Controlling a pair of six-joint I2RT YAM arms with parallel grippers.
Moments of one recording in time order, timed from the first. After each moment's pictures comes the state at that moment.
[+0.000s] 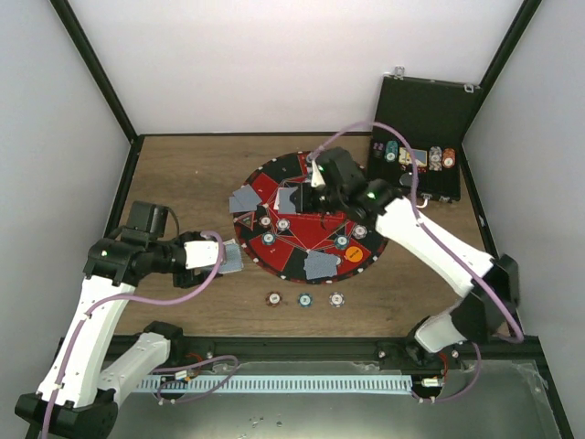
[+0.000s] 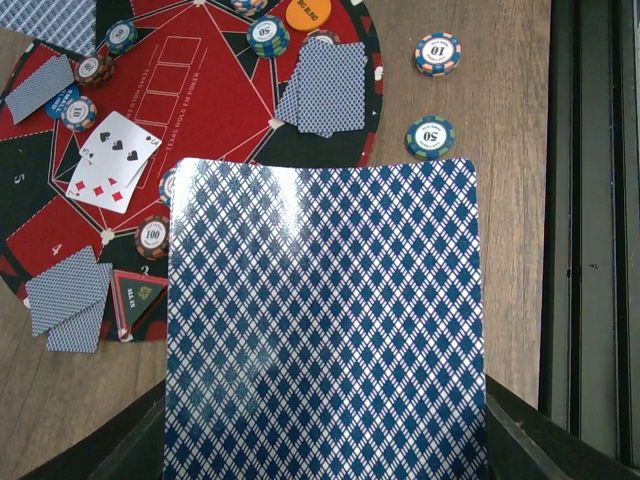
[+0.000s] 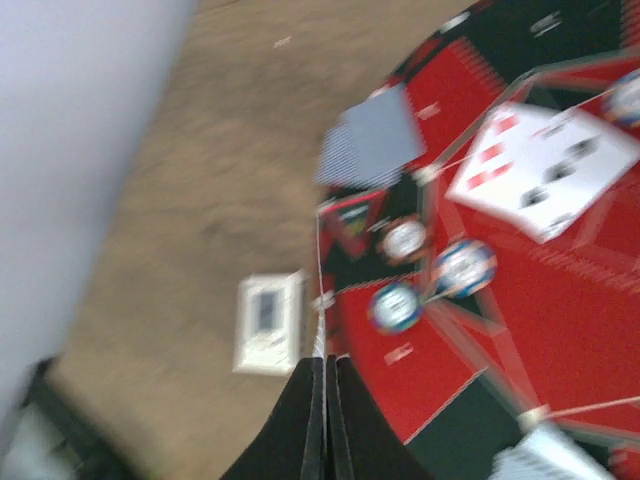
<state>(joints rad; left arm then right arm) -0.25 0.86 1.07 -1.26 0.56 1.11 0.72 1.43 1.33 -0.55 -0.24 0.61</state>
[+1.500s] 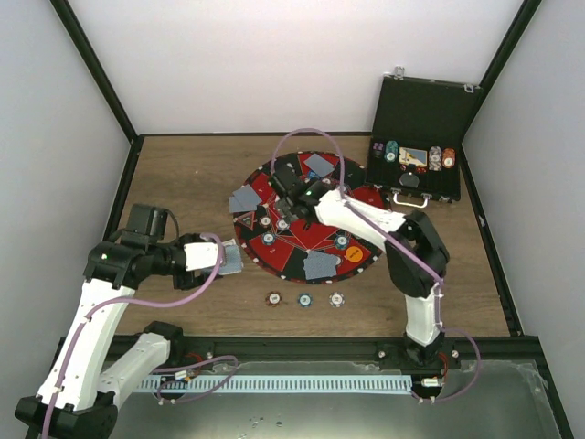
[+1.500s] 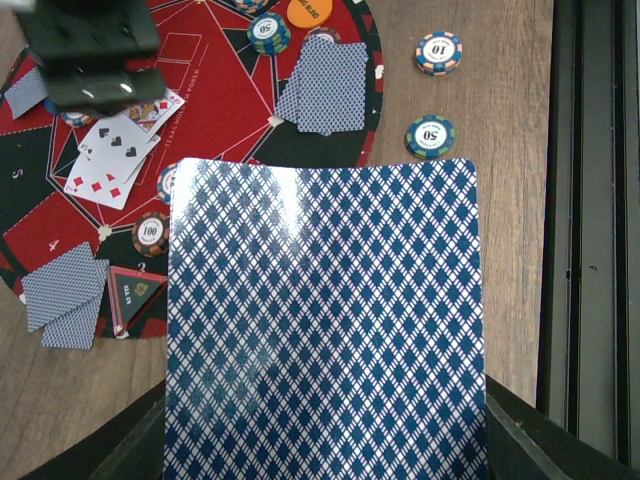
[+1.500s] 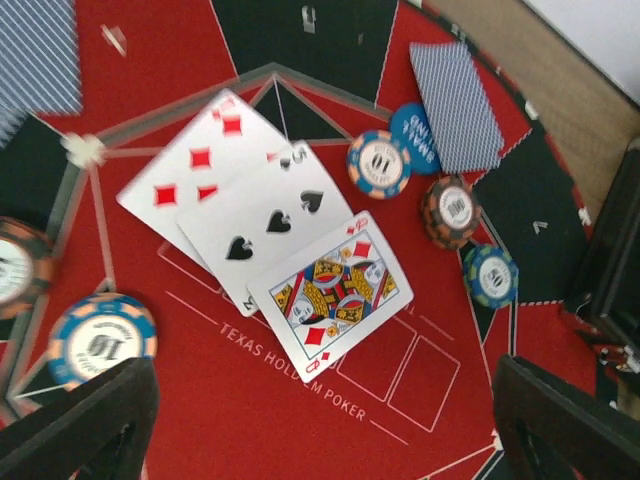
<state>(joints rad) -0.25 0.84 1.05 -1.25 0.56 1.10 0.80 1.96 1.53 -0.58 0.54 0.03</state>
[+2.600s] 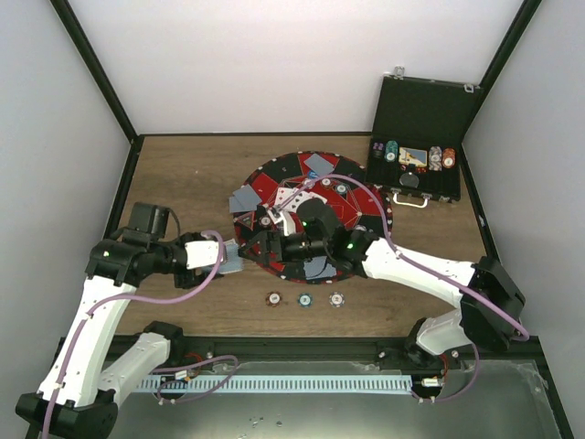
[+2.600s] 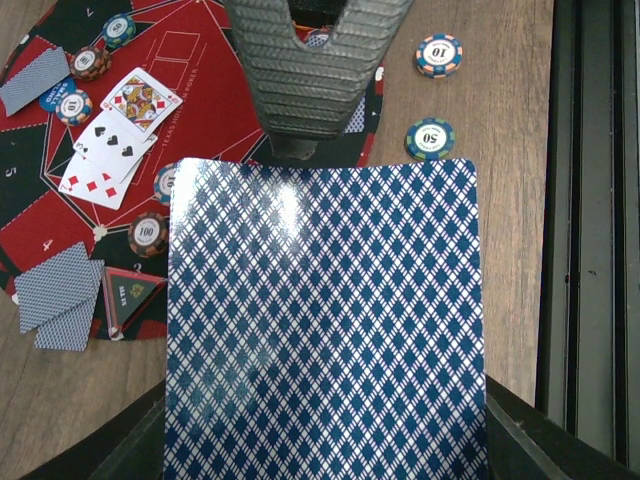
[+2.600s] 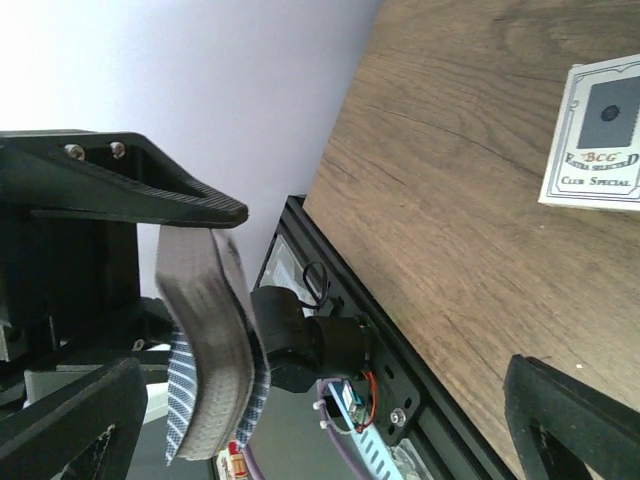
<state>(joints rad) -0.25 0.85 1.05 -1.24 0.57 1.09 0.96 1.41 0.99 -0.01 -0.53 0.92</state>
